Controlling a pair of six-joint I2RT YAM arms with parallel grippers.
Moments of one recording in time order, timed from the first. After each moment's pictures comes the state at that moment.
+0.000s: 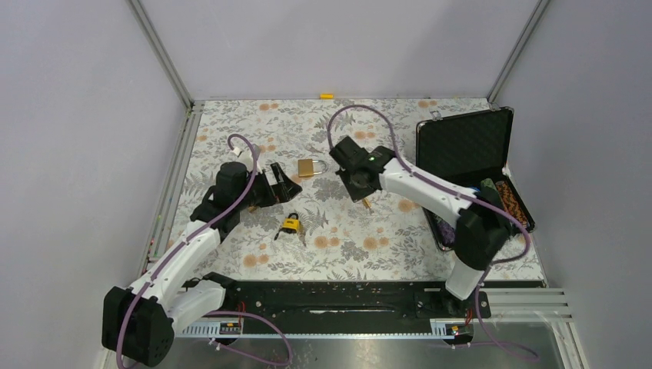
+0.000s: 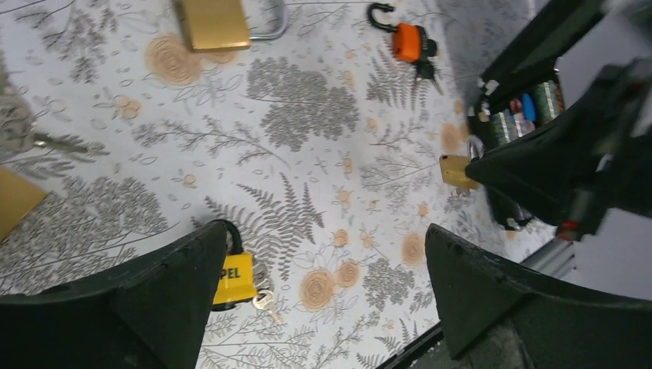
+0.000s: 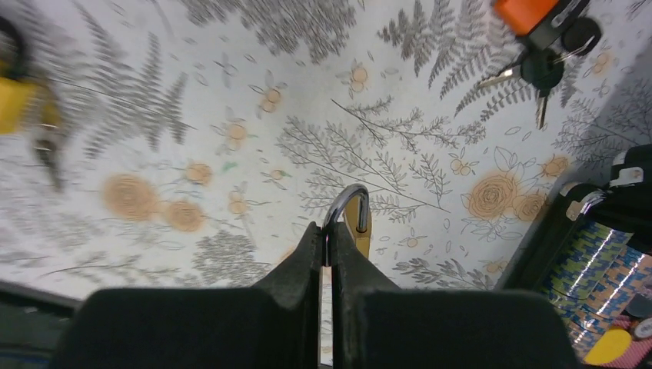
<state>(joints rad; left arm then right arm) -0.33 0.98 0.65 -0.19 0.26 -0.59 0.81 1.78 1.43 -0.90 0.23 0.23</state>
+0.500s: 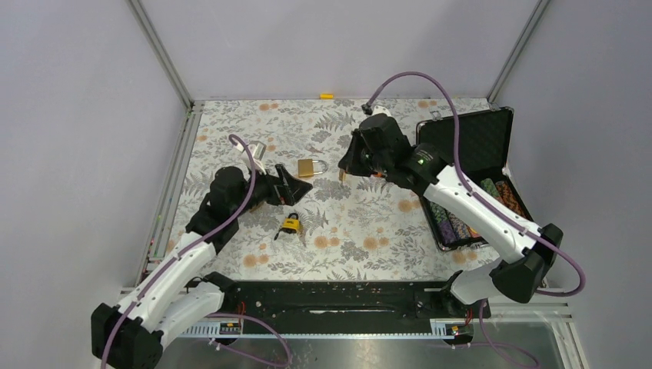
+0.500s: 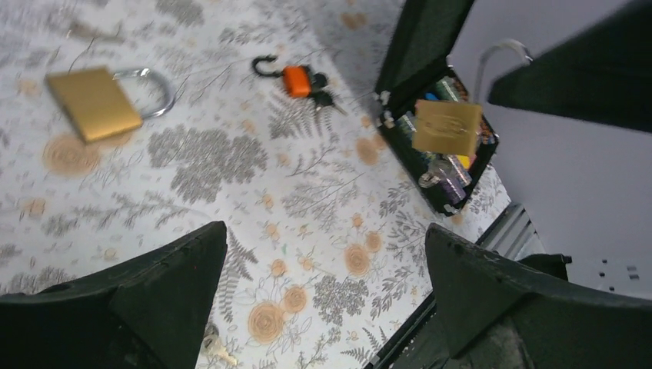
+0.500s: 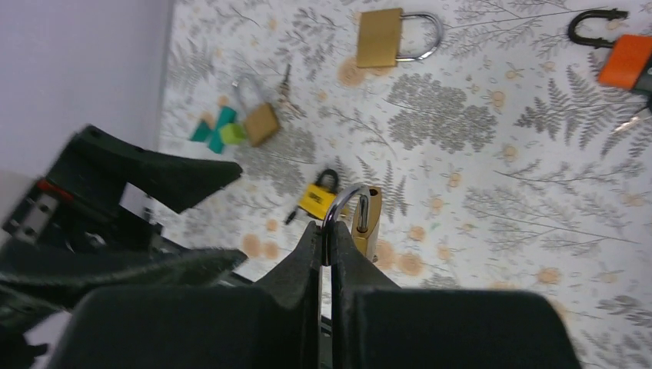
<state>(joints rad) -0.42 0.88 0.65 -0.06 0.34 -0.58 0.81 1.44 1.50 -0.71 0.14 0.70</state>
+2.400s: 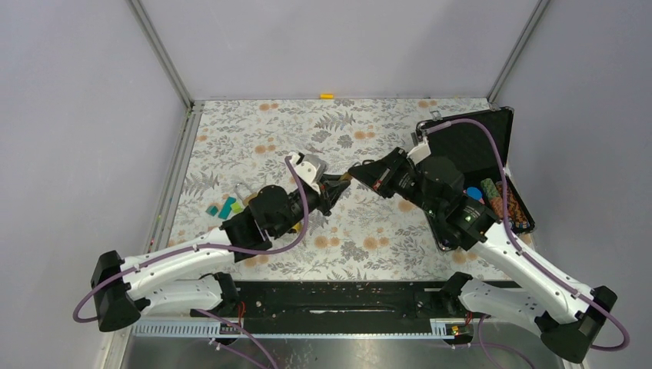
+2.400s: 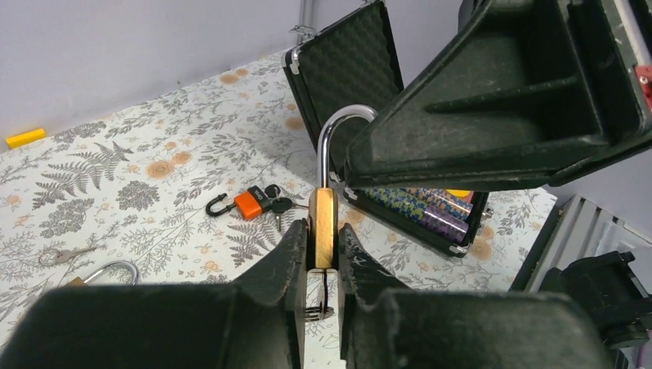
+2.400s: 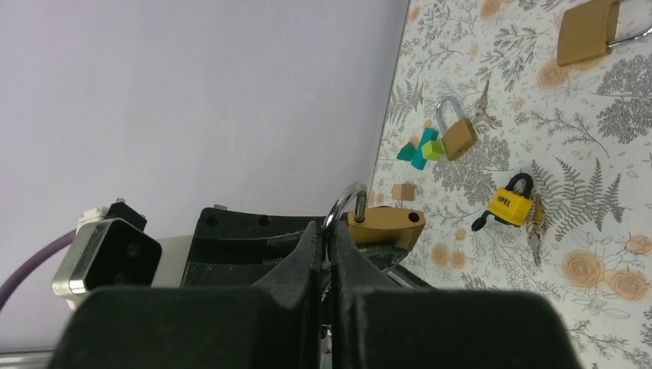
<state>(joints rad) -1.07 1.02 0.78 0.28 -0.22 -0.14 0.78 0.94 0.96 -0.17 -0.02 1.17</state>
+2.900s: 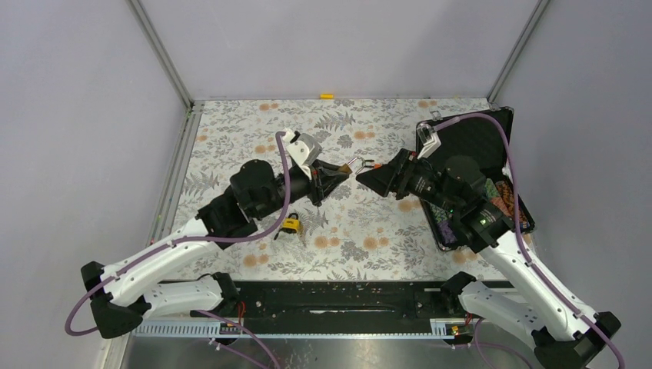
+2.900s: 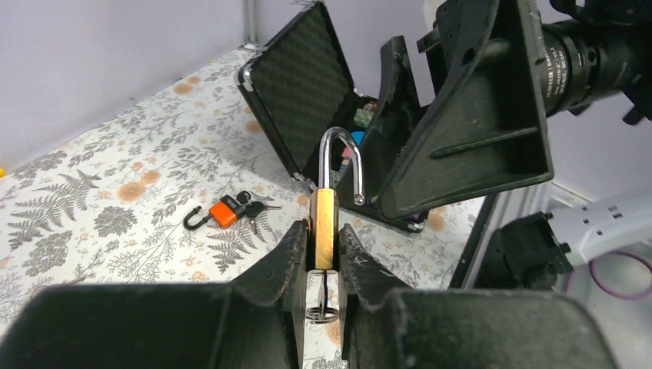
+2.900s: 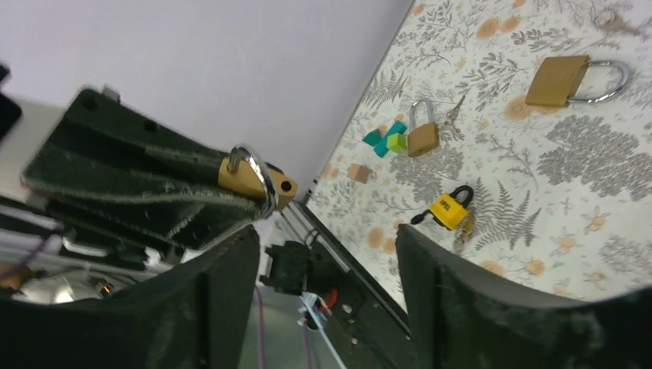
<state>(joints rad) -1.00 1.01 1.05 -0.03 0.00 -0.15 0.61 0.85 0.92 -0.16 -0.33 0.86</state>
